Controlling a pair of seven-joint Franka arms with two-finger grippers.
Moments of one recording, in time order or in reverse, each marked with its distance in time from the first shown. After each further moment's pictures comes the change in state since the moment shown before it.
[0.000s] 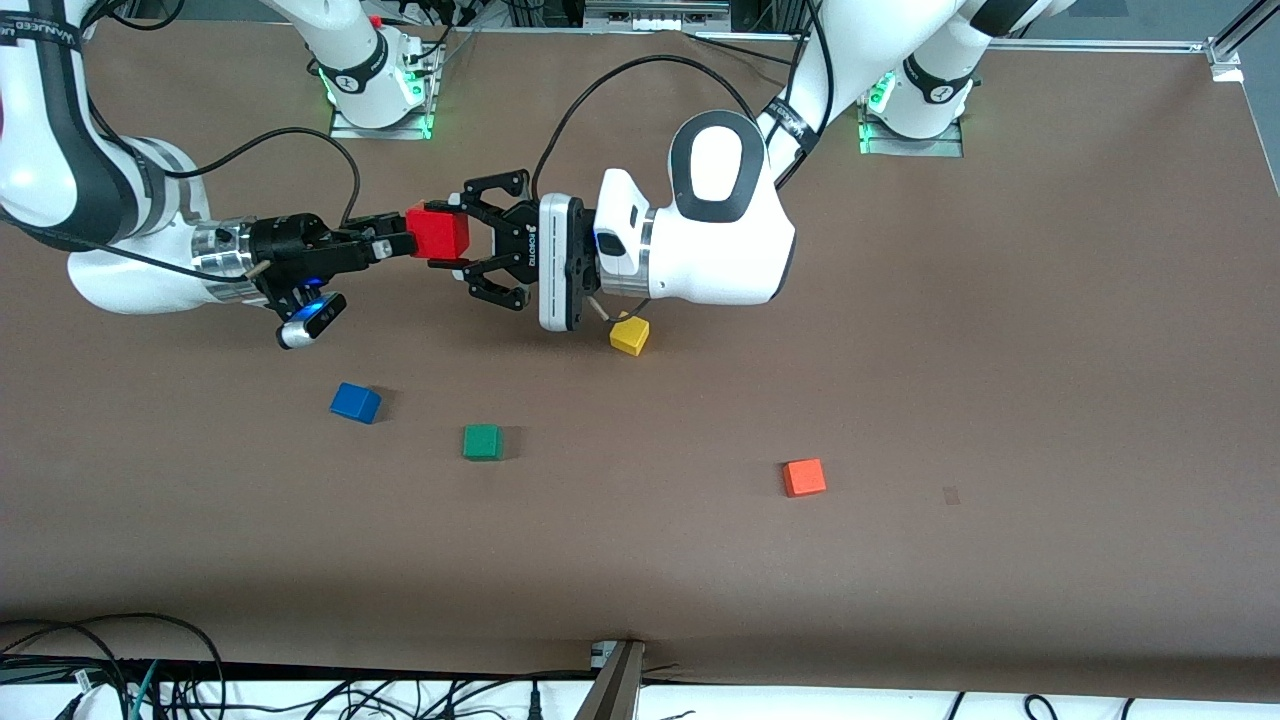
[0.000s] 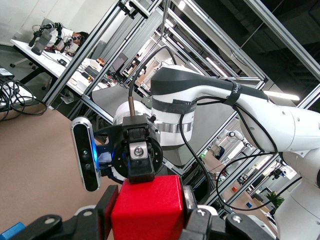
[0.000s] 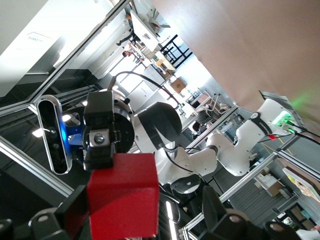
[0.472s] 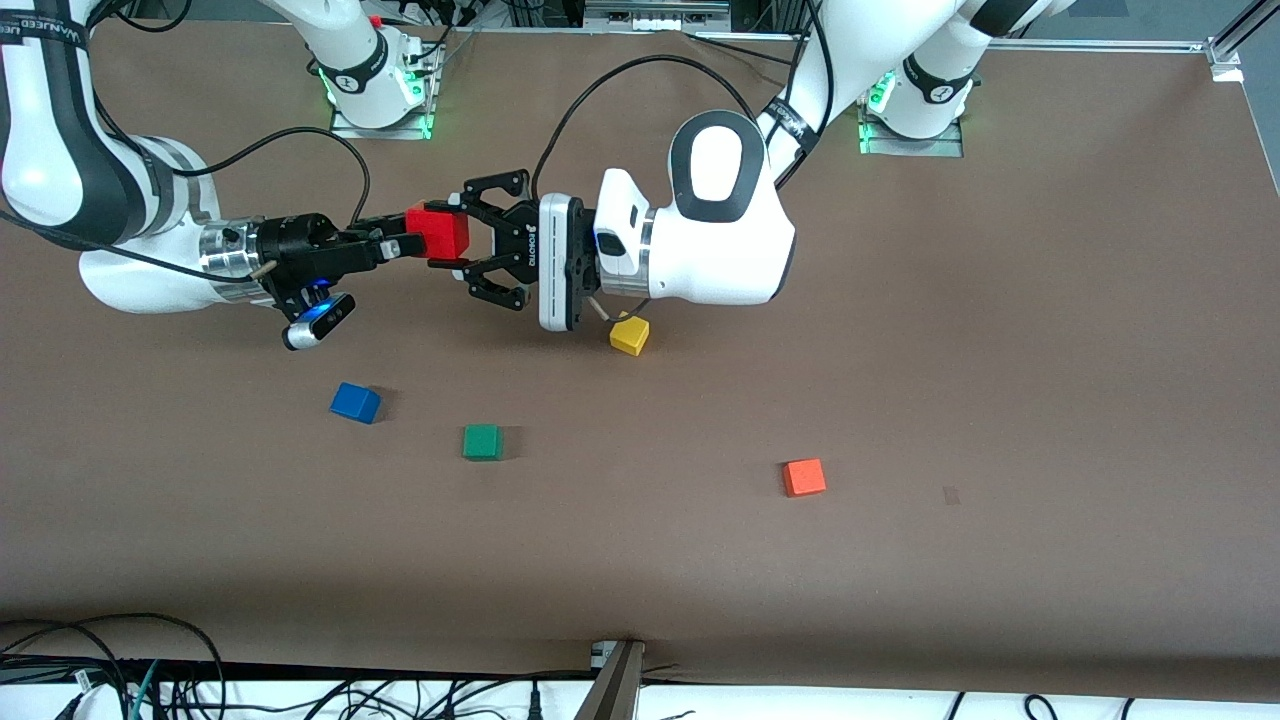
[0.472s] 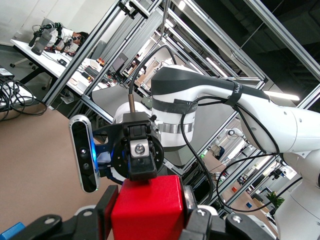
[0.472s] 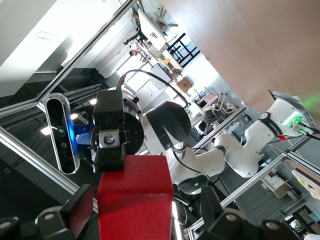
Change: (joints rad) left arm 0.000 0.000 0.000 0.000 0.000 0.000 0.000; right arm 0.011 -0.003 0.000 0.000 0.027 0.004 0.000
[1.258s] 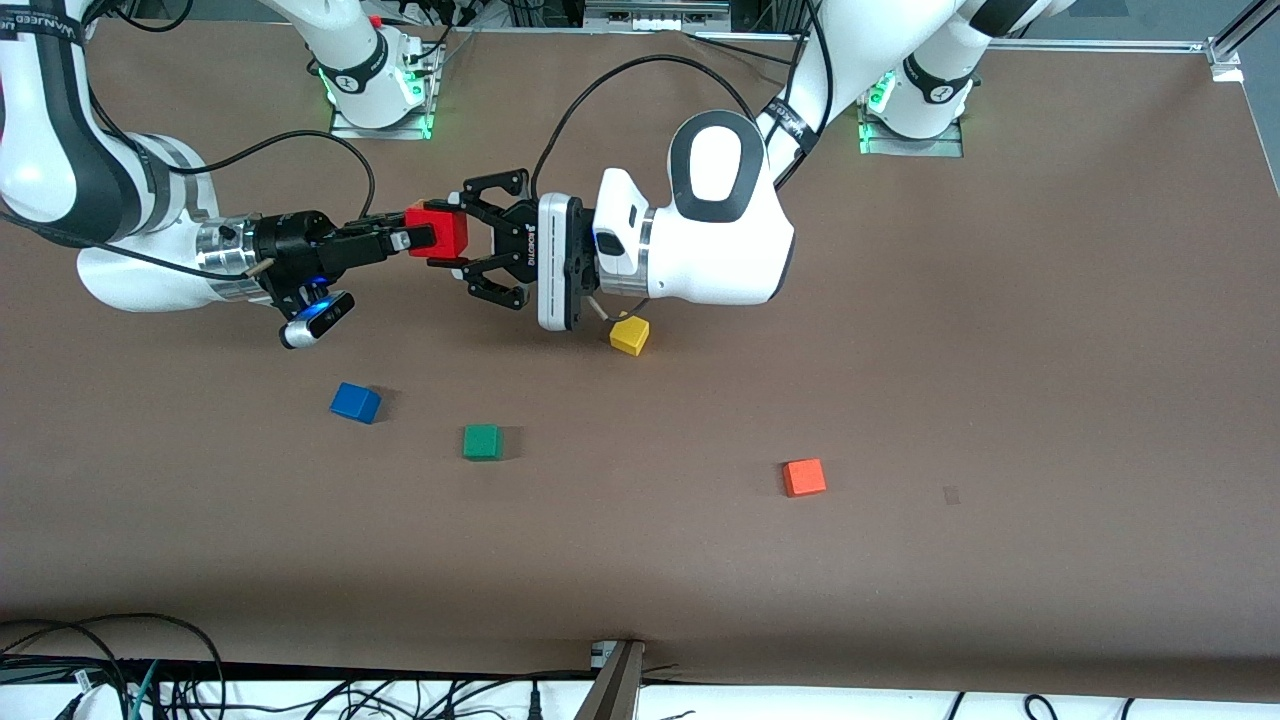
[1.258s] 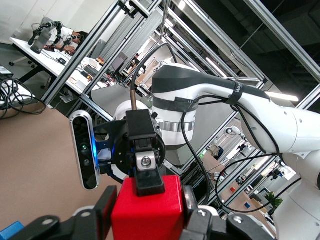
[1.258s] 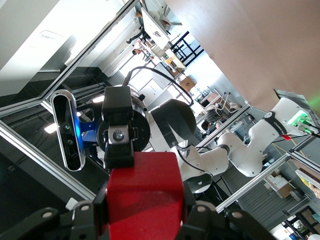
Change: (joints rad) left arm 0.001 0.001 0.000 0.001 -0.001 -0.003 -0.018; right arm 0.001 -0.004 -0.002 0.002 0.014 -0.003 0.004
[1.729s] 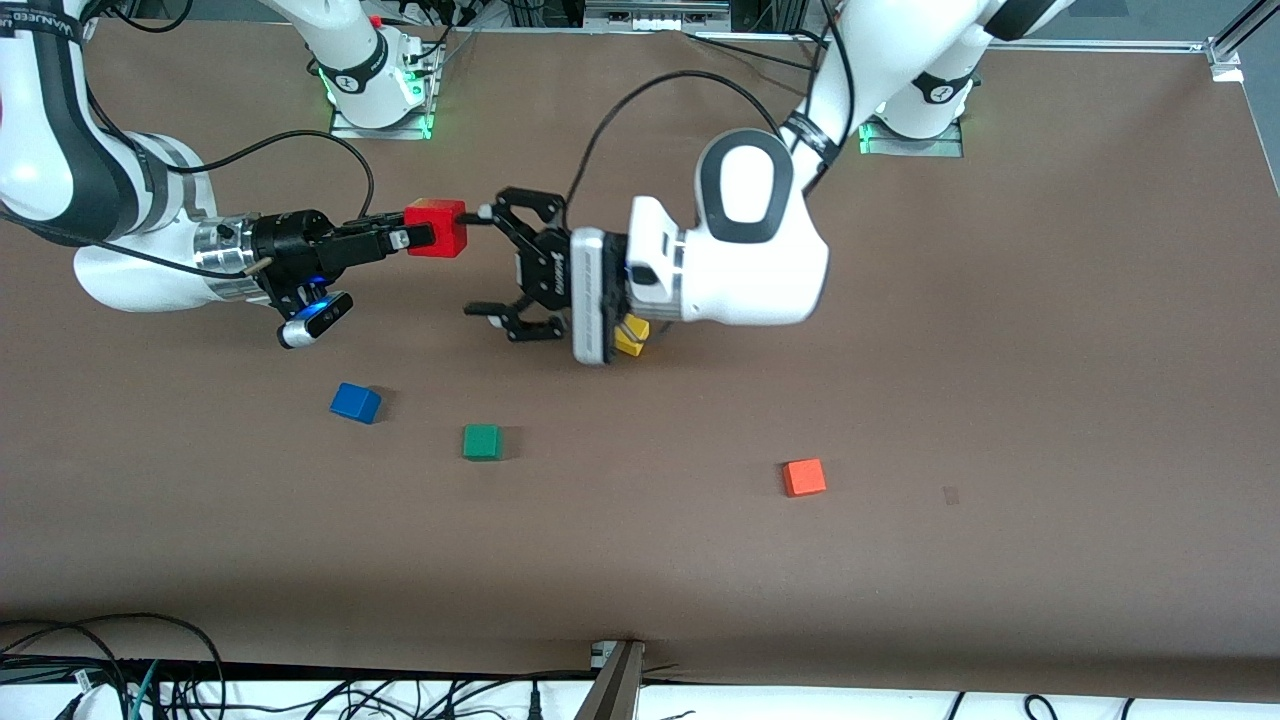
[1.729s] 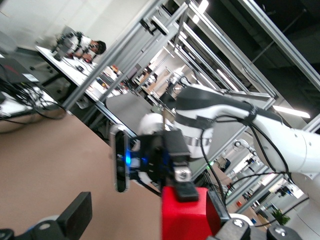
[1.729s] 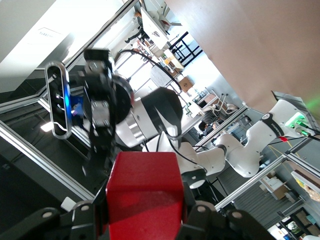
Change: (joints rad) left arm 0.089 0.000 0.013 0.009 0.000 -0.023 -0.045; right arm 0.000 -0.001 -0.001 0.022 -0.024 0.001 -0.004
